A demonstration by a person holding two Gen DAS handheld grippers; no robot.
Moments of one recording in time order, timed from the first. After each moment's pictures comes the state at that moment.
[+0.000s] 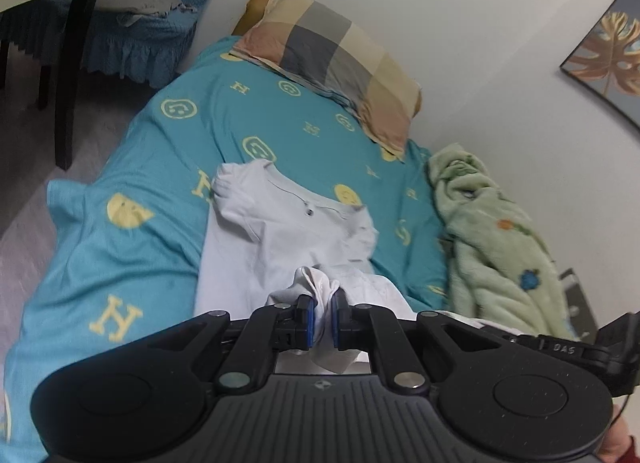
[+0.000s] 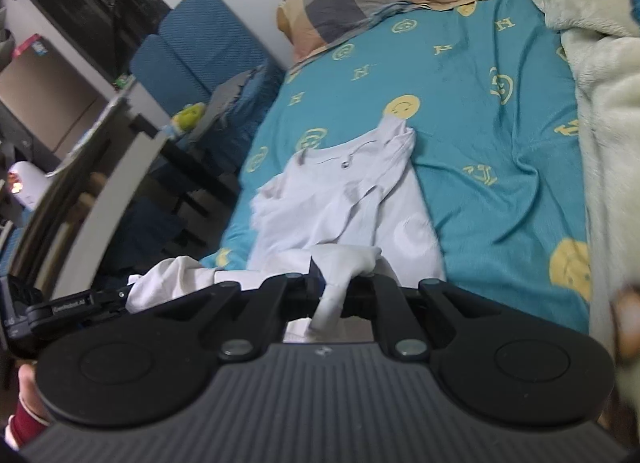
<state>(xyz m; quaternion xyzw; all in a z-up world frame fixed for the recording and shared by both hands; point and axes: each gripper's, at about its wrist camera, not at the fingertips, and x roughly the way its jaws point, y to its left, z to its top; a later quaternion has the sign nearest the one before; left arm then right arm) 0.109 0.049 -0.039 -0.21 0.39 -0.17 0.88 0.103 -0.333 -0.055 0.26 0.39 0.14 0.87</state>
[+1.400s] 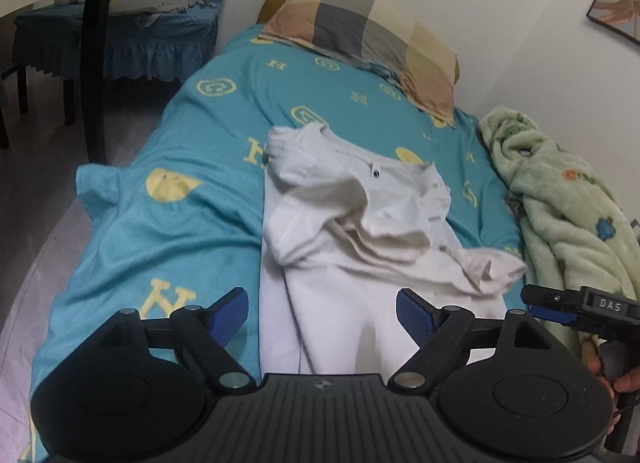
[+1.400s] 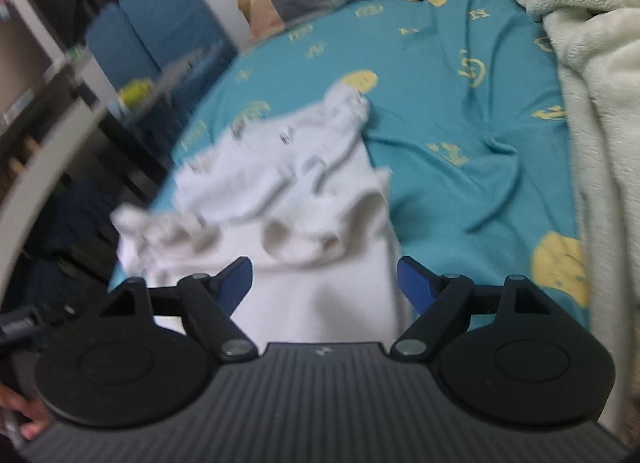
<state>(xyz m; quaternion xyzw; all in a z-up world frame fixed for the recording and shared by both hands) 0.092 0.049 -0.109 -0.13 0.41 -0.13 0.89 0.115 -0.304 -0.114 0.18 0.41 0.07 0.89</state>
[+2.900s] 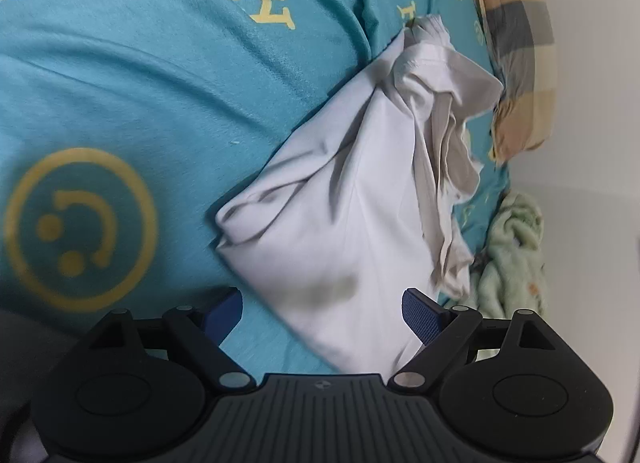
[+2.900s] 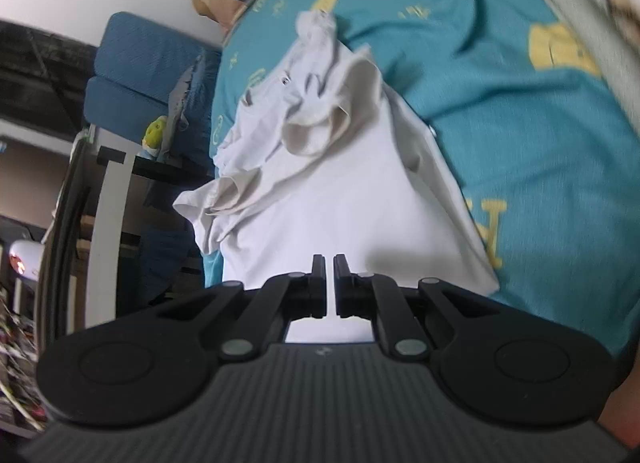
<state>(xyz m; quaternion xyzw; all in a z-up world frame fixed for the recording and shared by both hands) 0.043 0.069 -0.198 -0.53 0.53 -0.04 0.66 0.054 -0.316 -0.145 0.44 0.45 0.09 0.77</state>
